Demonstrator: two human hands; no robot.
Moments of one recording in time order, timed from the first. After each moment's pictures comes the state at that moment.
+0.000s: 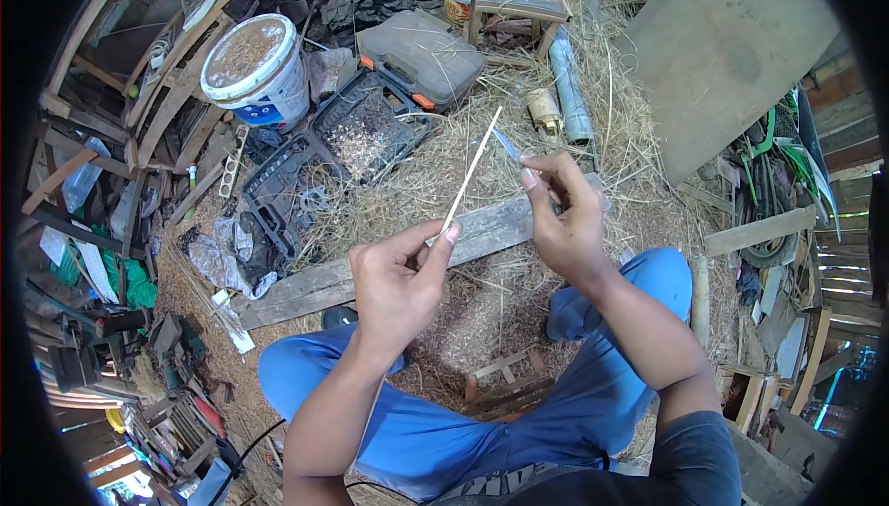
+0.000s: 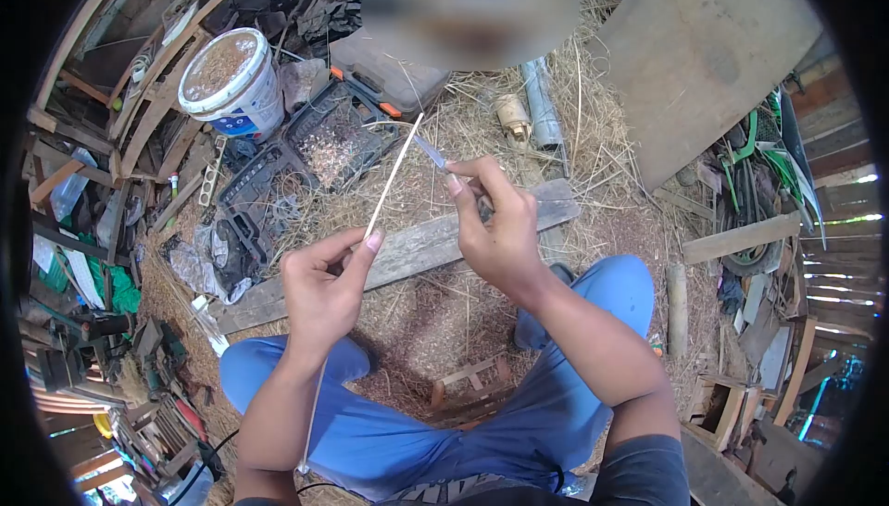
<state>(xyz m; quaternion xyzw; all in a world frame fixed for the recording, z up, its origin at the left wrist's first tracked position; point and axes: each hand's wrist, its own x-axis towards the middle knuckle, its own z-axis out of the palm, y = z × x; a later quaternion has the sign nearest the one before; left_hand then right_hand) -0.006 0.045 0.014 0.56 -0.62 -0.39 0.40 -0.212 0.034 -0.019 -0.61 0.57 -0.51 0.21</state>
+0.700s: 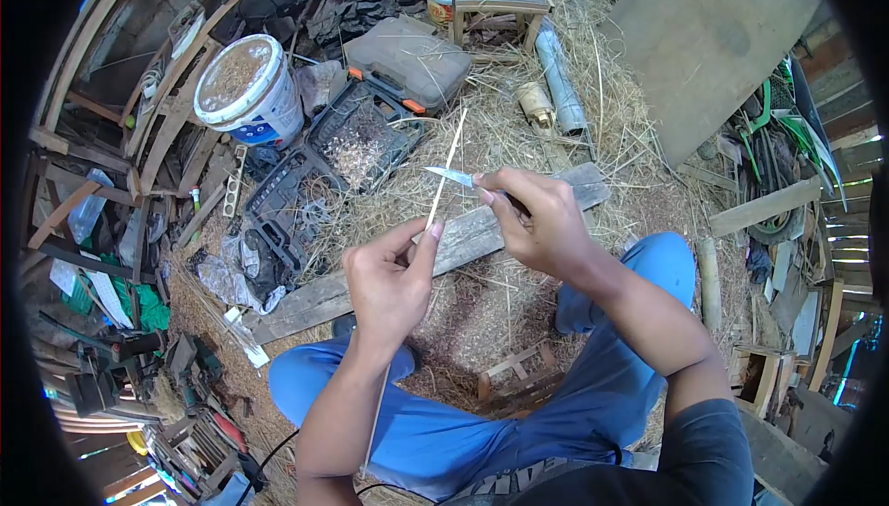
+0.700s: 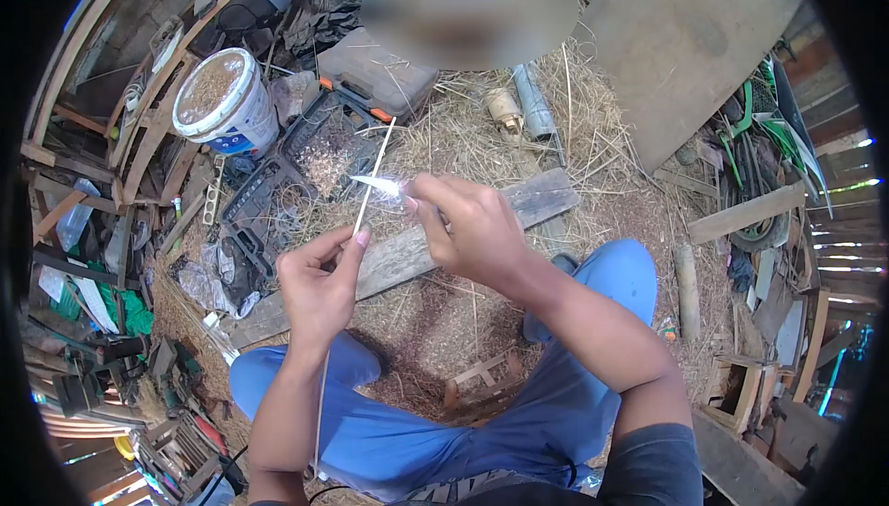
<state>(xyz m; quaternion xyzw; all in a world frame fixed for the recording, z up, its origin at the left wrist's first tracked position) -0.010 0.038 0.008 0.56 -0.65 -0.35 0.38 -0.218 0.034 -0.015 -0.73 0.51 -0.41 0.20</state>
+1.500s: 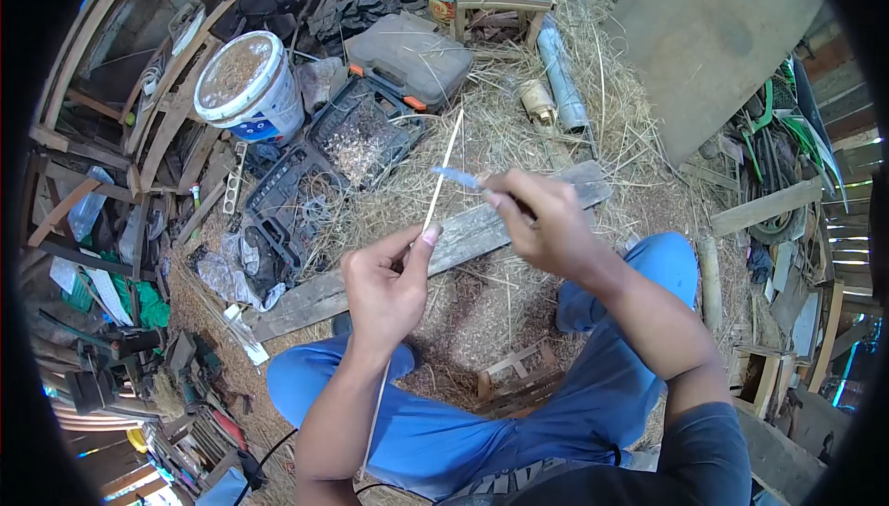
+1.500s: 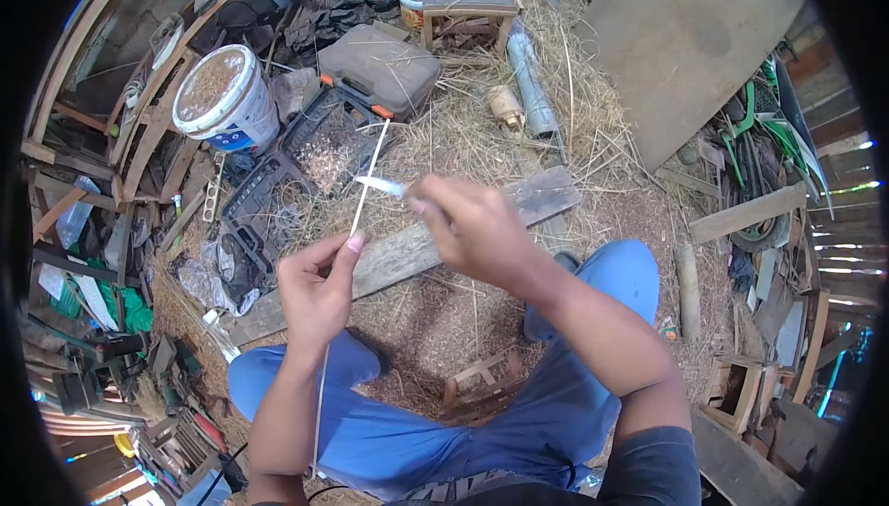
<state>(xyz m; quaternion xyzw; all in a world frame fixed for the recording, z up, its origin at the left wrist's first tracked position) 0.000 0.044 -0.004 0.56 -0.62 -0.39 0.38 -0.218 0.037 -0.014 -0.72 0.49 -0.44 0.20</state>
